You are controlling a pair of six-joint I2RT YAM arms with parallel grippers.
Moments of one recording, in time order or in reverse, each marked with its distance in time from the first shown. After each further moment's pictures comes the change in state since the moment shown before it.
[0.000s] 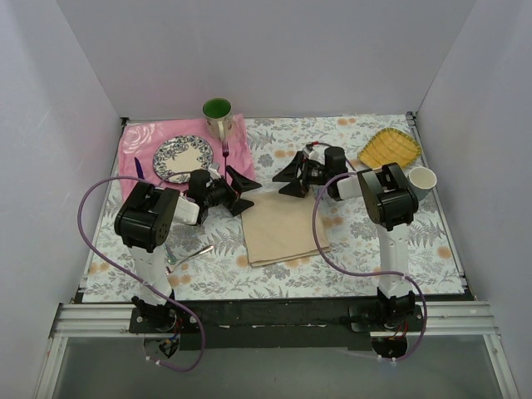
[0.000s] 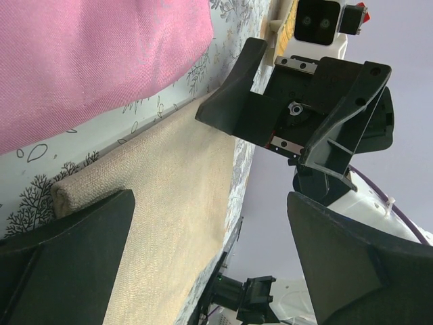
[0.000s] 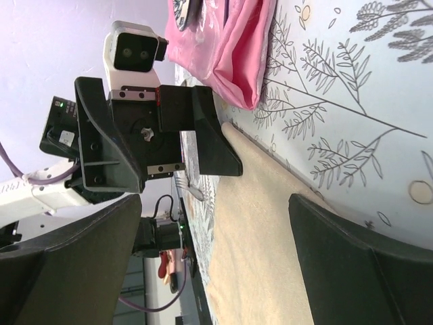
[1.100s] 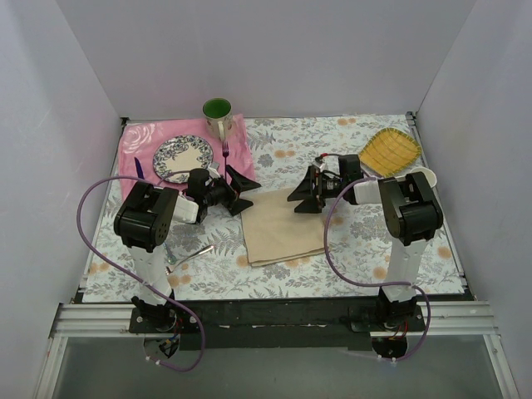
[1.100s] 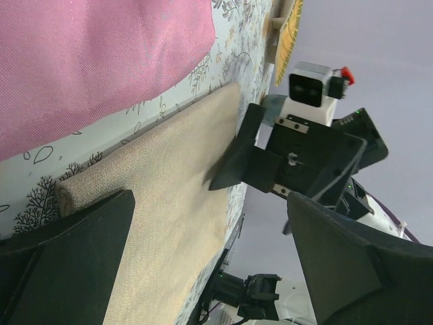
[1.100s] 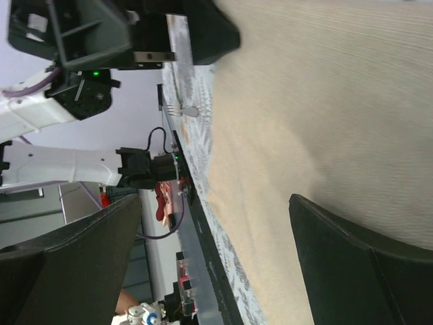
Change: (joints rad) left arm 0.011 -0.002 0.014 -0.030 0.019 0.015; right arm -0.065 -0.257 -0.191 -0.393 -0.172 -0.312
